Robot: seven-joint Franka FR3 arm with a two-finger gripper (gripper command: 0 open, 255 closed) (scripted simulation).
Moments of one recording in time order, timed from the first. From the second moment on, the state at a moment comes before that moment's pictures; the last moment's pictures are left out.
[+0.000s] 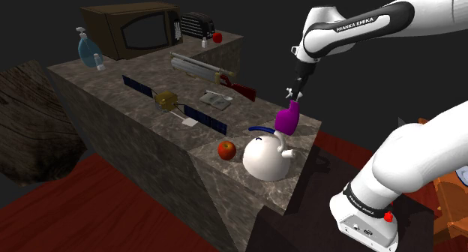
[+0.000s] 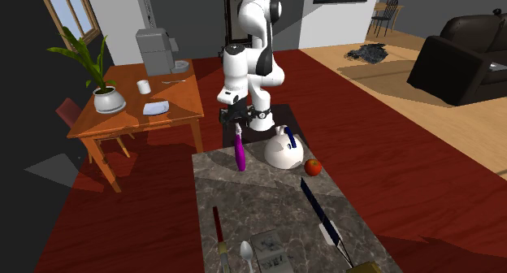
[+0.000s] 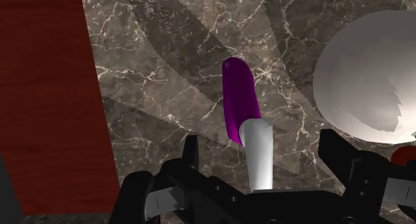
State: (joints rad) arm -0.13 -0.38 -0.24 -2.46 -0.12 2.08 -0.47
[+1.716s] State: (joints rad) arm -0.13 -0.43 -0.22 -2.34 -0.11 1.91 -0.47
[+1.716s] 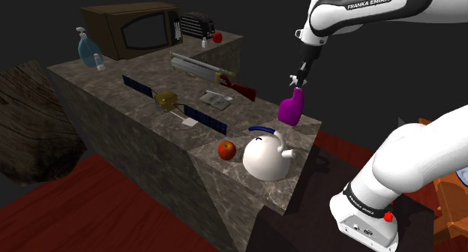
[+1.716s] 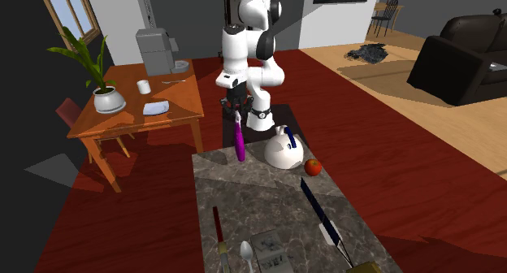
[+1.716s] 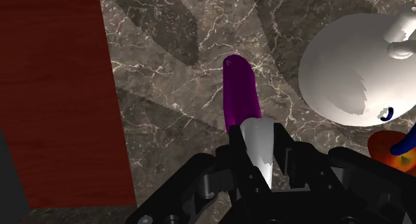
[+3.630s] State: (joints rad) arm -0.12 -0.40 -0.20 -1.92 -0.10 1.52 -0.49
